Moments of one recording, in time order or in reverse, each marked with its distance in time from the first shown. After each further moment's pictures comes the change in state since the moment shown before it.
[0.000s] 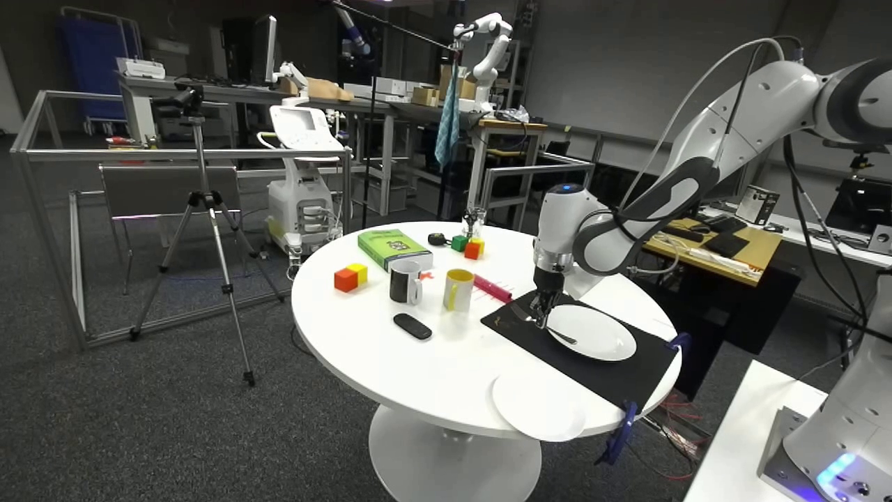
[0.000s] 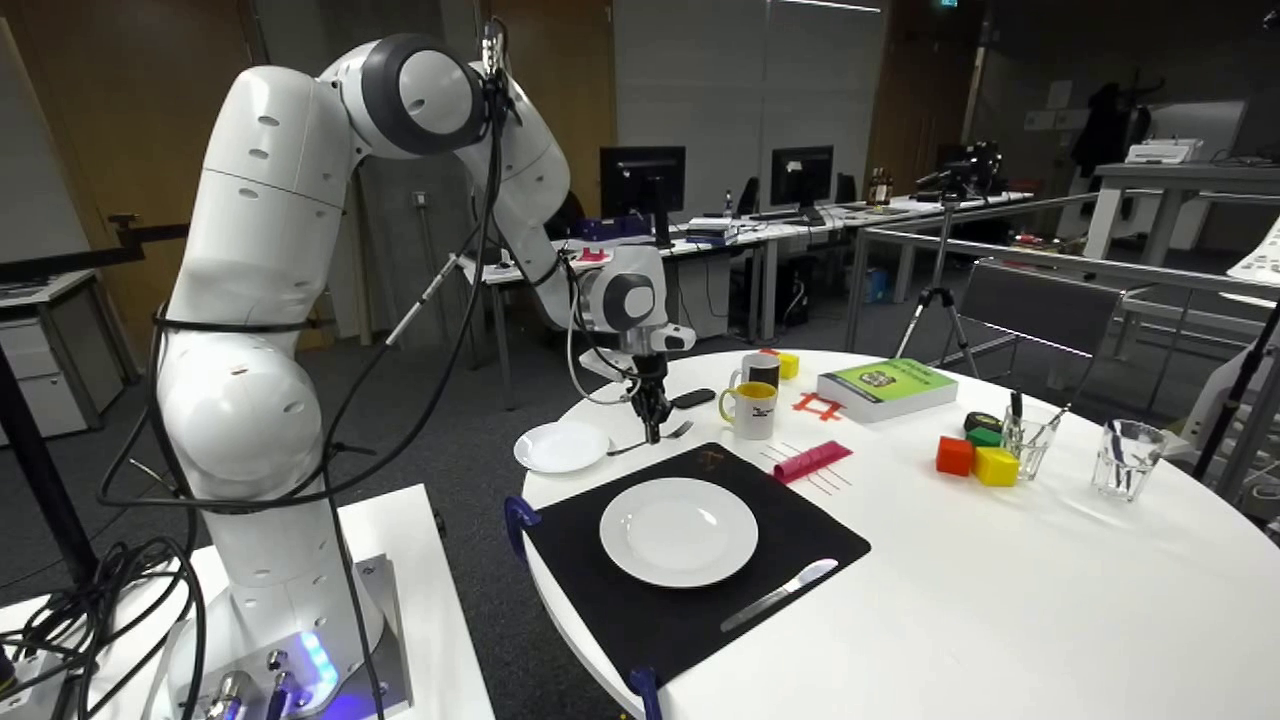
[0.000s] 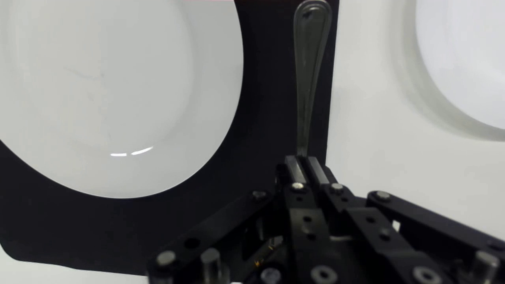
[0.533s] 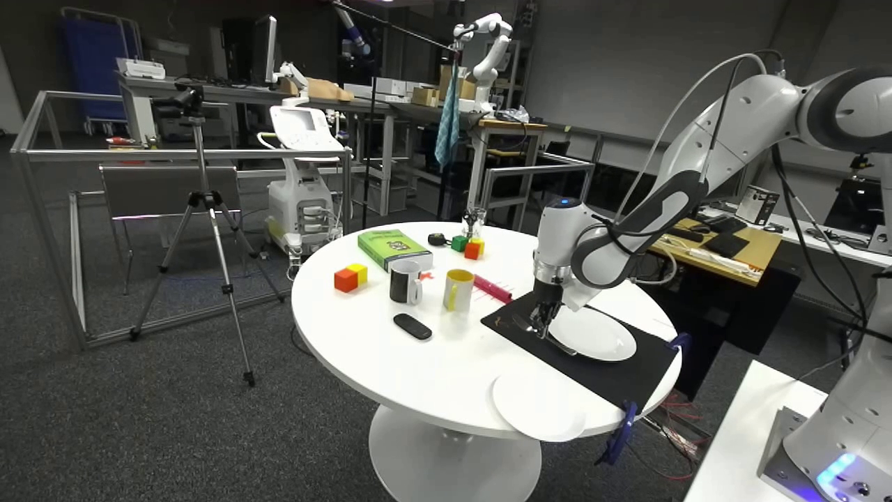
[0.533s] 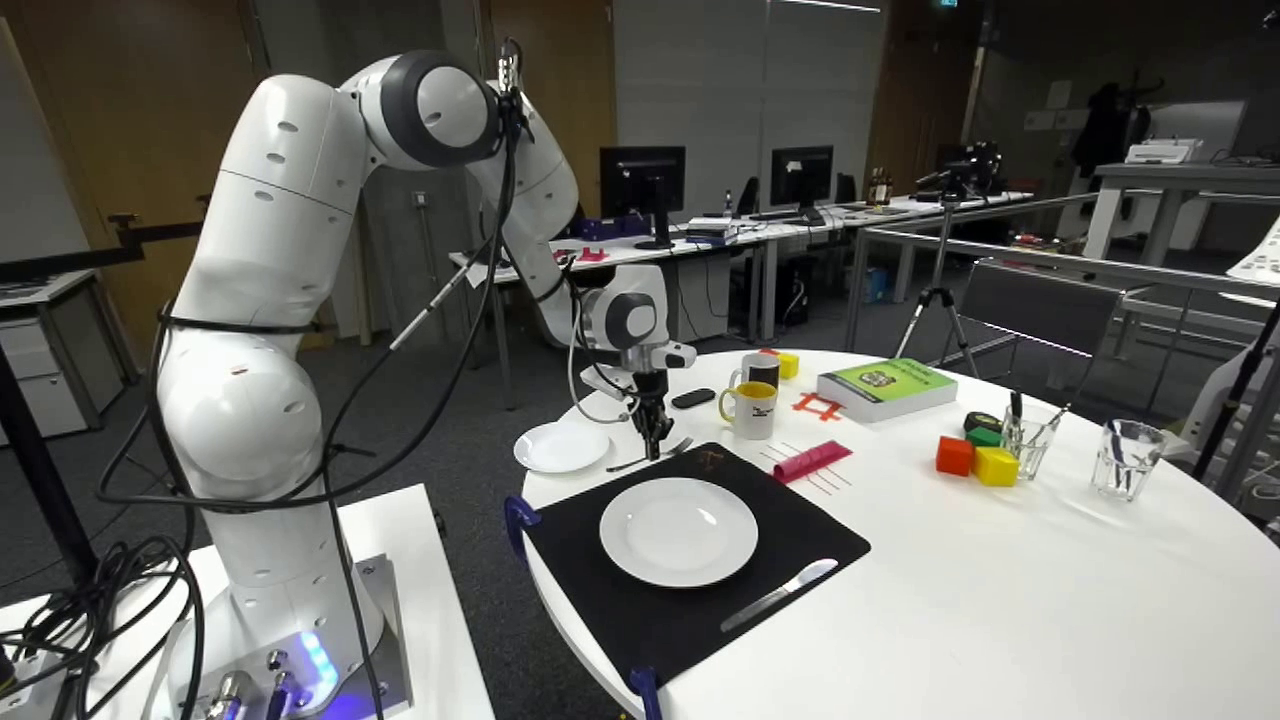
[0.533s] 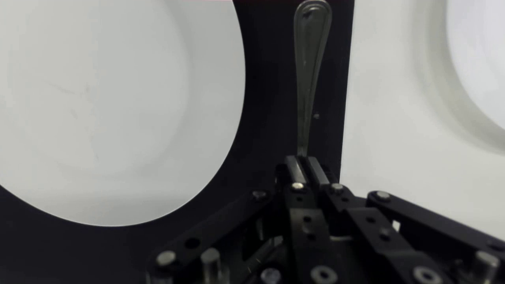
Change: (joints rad) arm 0.001 0.058 -0.012 -0.001 -0.004 0.045 0.016
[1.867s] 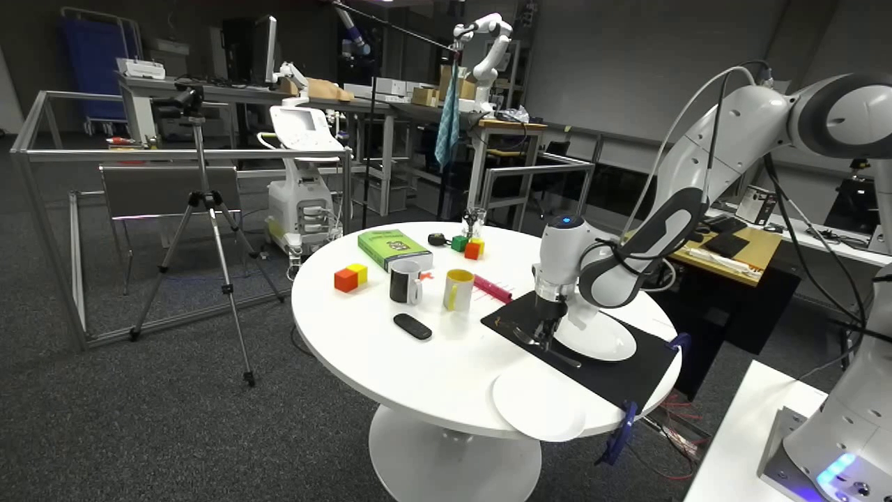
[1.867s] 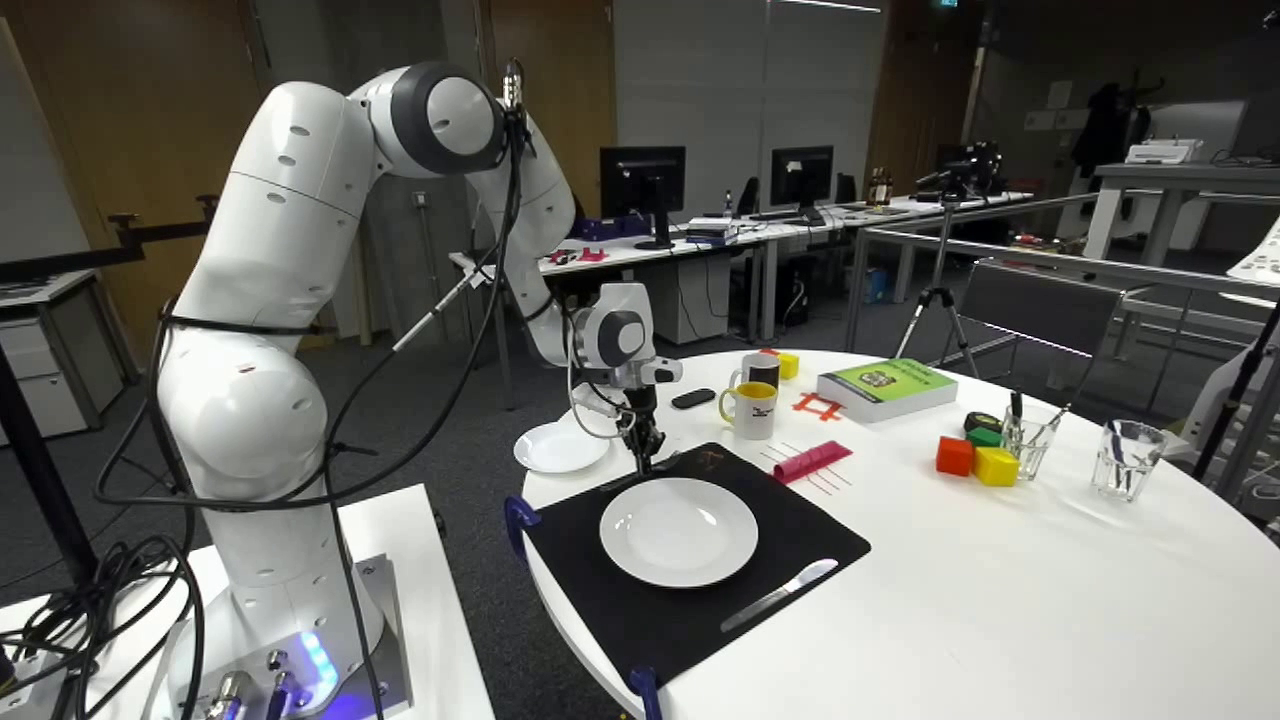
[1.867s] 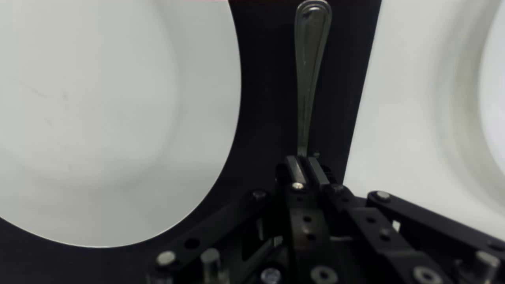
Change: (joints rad) arm 0.052 0.038 -0.033 -0.042 -0.079 0.075 -0.002
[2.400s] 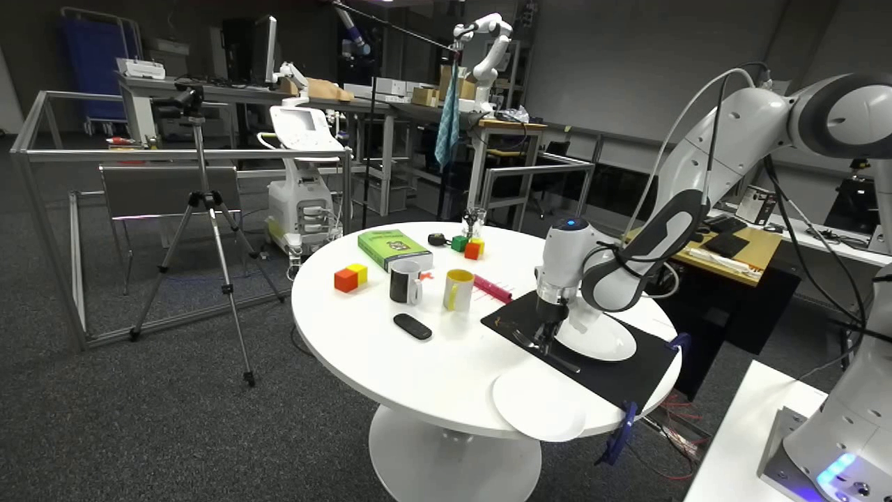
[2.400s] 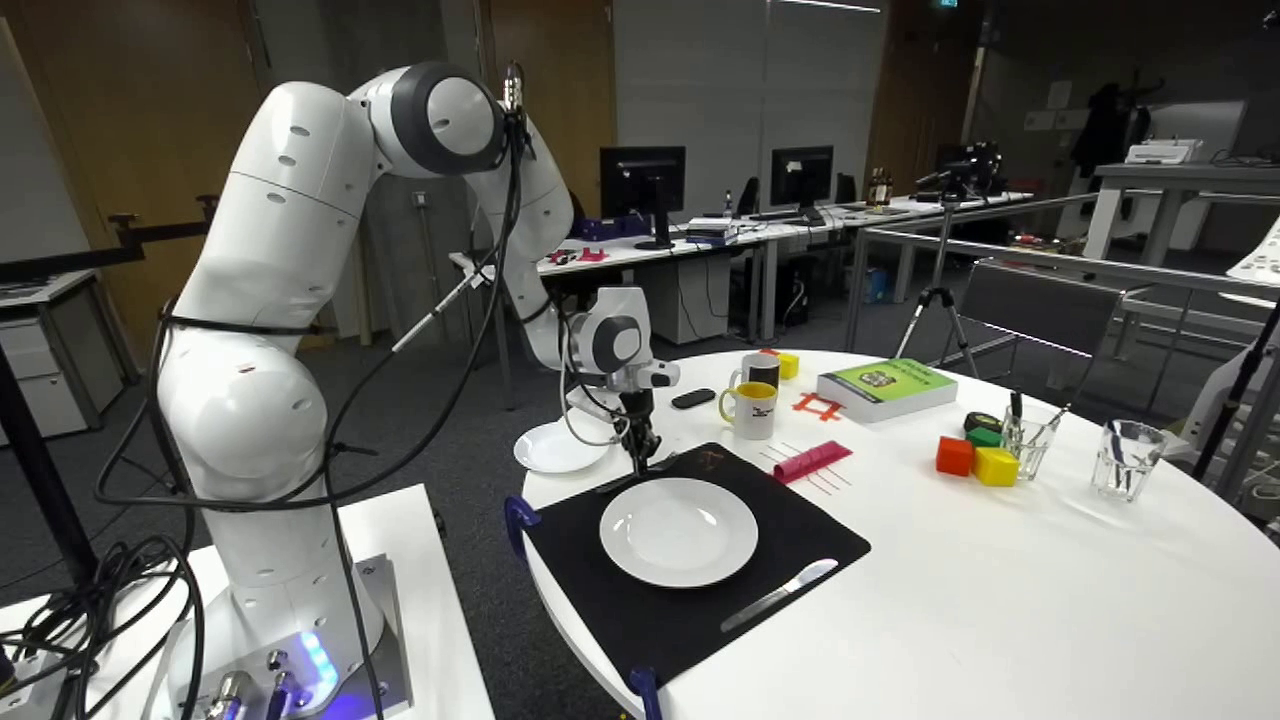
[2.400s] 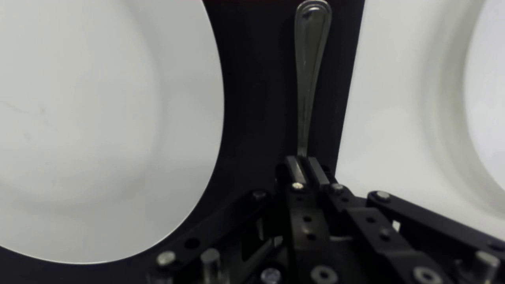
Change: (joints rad) arm -0.001 0.000 0.003 -0.027 0.037 0.052 0.002
